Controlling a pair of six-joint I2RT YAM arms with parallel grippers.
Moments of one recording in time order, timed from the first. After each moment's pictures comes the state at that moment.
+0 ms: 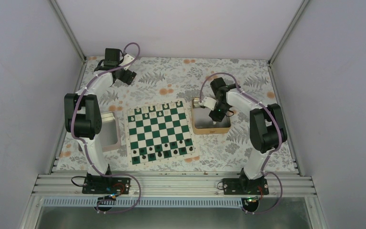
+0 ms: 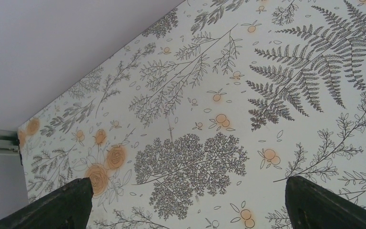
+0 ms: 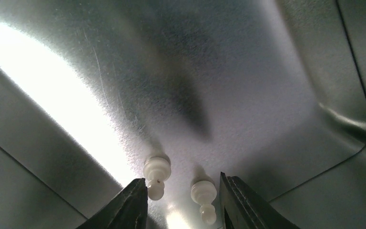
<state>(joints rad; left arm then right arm) -0.05 1.96 1.56 -0.38 0.02 0.51 0.34 1.81 1.25 -0.87 0.01 -0.73</state>
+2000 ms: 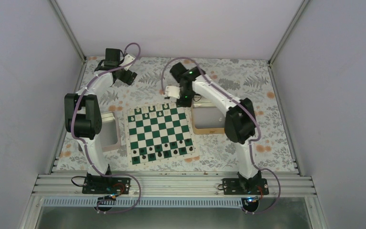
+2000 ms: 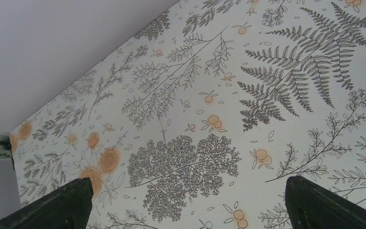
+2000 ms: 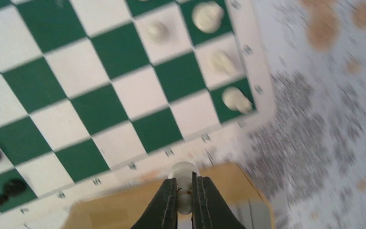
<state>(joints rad) -0.06 1.96 1.56 -0.38 0.04 0.52 0.63 2.08 1.92 -1.16 0.00 -0.76</state>
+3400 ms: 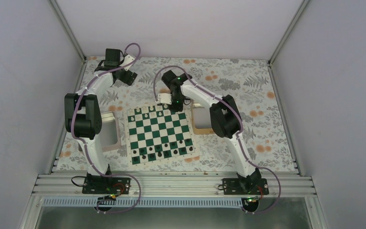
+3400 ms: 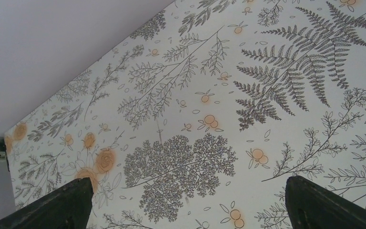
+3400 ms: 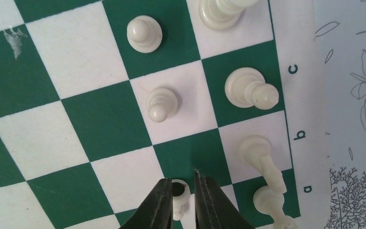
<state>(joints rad) -0.06 1.96 1.55 -0.38 0.05 0.52 0.69 2.36 2.06 -1.09 -0.08 -0.83</state>
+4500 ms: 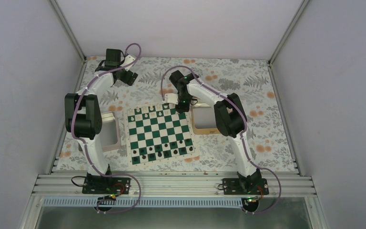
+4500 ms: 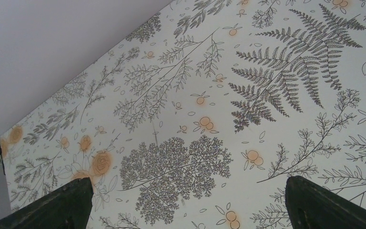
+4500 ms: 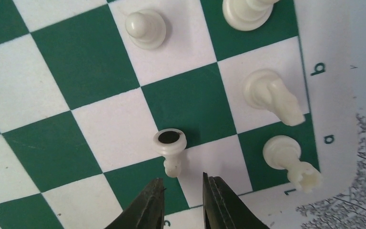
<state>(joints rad) -0.06 1.96 1.55 -0.38 0.06 0.52 0.63 2.30 1.94 -1.07 -0.10 -0.84</state>
